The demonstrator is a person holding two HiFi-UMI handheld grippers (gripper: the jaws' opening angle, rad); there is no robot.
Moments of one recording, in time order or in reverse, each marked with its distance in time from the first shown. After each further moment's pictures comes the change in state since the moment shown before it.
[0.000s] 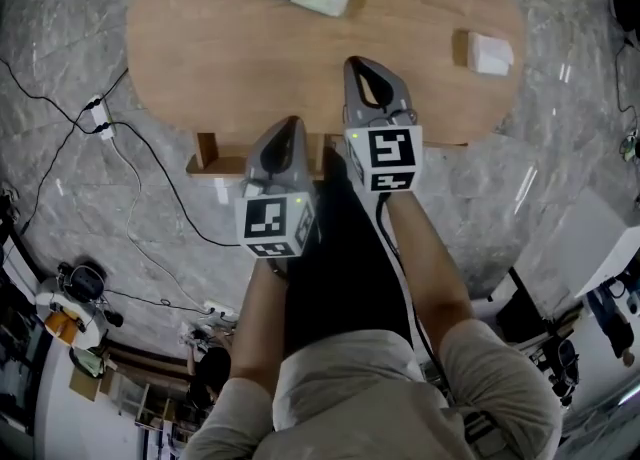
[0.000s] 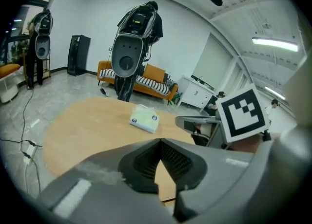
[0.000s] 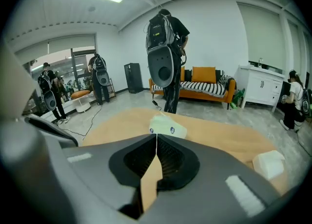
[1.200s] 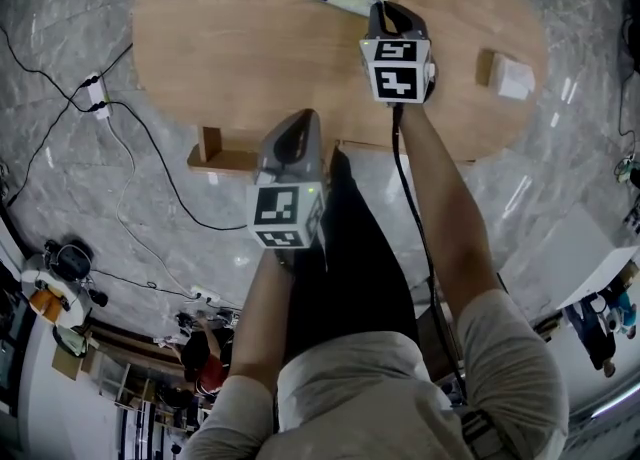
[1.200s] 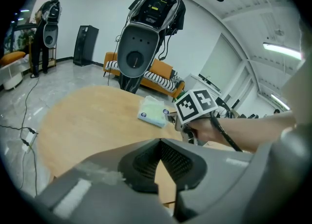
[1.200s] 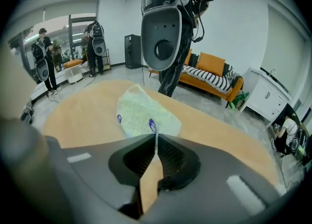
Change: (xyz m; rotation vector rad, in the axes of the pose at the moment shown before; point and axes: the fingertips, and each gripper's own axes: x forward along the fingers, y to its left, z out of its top) left arm 0.029 0.033 -0.019 -0.095 0.052 0.017; right arm 0.145 -0.060 -0.025 -0.163 0.243 -0.092
